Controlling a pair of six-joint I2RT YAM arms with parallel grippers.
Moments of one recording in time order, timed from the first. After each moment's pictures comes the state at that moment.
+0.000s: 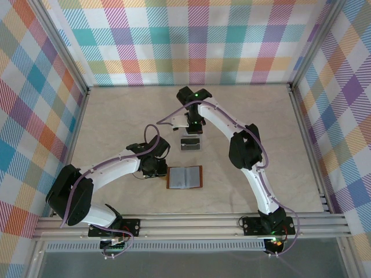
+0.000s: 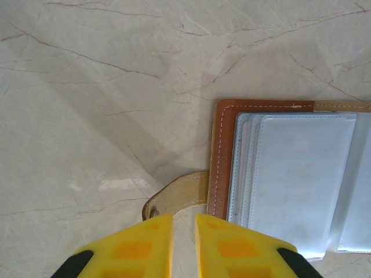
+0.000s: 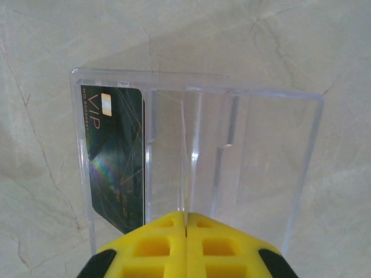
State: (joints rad) left arm -0.65 1.43 0.85 -0.74 0.03 -0.72; right arm 0.65 2.39 2.30 -1.31 -0.02 -1.06
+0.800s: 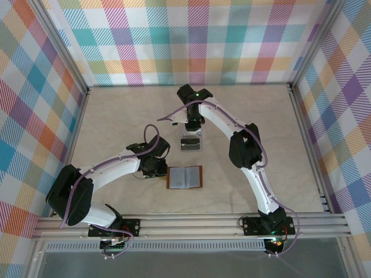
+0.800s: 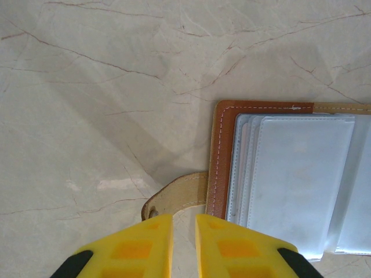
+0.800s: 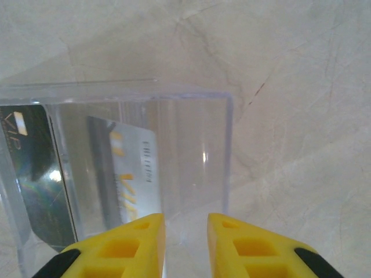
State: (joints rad) left arm -0.65 1.43 0.85 -0.73 0.03 -0.73; right arm 0.63 2.39 2.30 -1.19 0.03 -1.00
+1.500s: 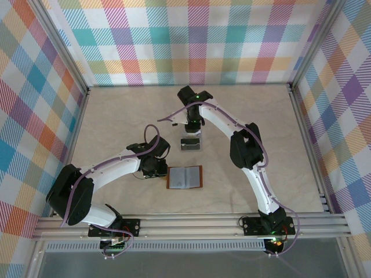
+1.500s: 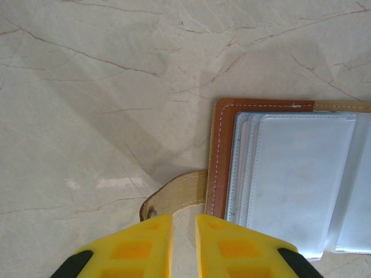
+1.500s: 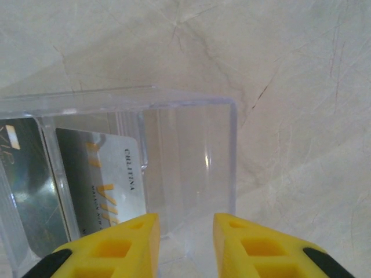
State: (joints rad) left arm -0.65 1.43 0.85 -0.73 0.03 -0.73; right arm 0.63 2.36 2.21 -1.13 0.02 -0.96
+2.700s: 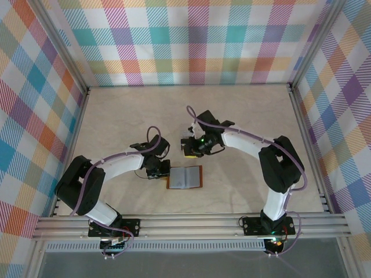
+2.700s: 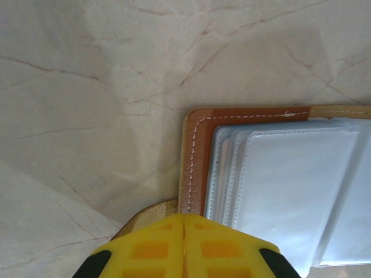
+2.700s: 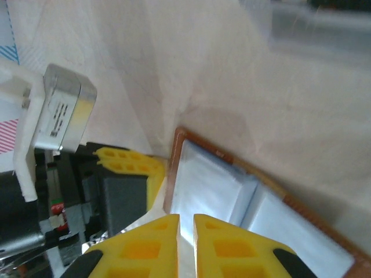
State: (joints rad) left arm -0.60 1.54 0.82 -0.60 0.21 -0.71; right arm 0.67 1.80 1.24 -0.56 -0.62 0.59
